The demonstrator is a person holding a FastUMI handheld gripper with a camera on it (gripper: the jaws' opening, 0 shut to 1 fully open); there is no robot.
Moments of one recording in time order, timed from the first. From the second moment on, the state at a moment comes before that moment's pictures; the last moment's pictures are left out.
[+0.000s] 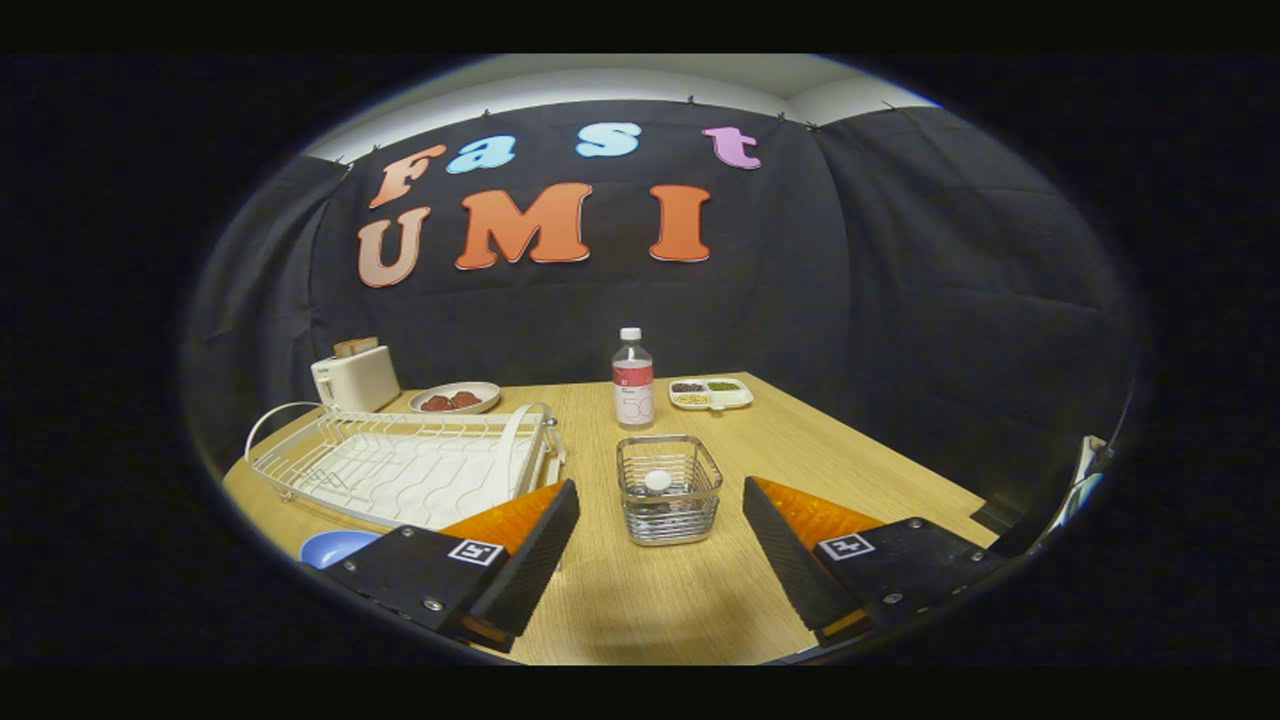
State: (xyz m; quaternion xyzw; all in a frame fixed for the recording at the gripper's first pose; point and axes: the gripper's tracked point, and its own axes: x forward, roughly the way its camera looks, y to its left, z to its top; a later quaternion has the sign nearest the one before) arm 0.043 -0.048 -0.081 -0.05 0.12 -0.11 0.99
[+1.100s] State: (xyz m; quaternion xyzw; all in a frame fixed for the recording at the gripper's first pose) arm 0.059 -0.054 -0.069 -0.03 0.12 -0.09 0.99
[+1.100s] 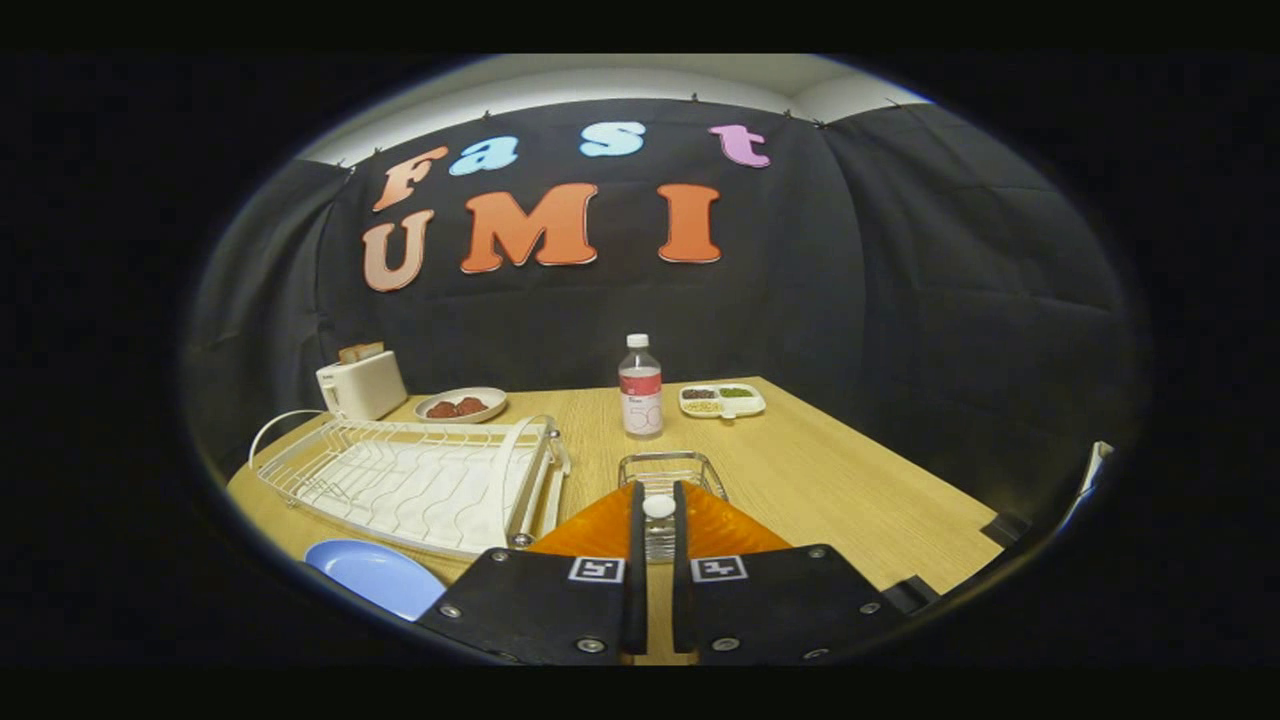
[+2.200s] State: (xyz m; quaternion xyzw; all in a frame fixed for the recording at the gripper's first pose) arm -0.047 0.065 -0.004 -0.02 0.06 0.06 1.00
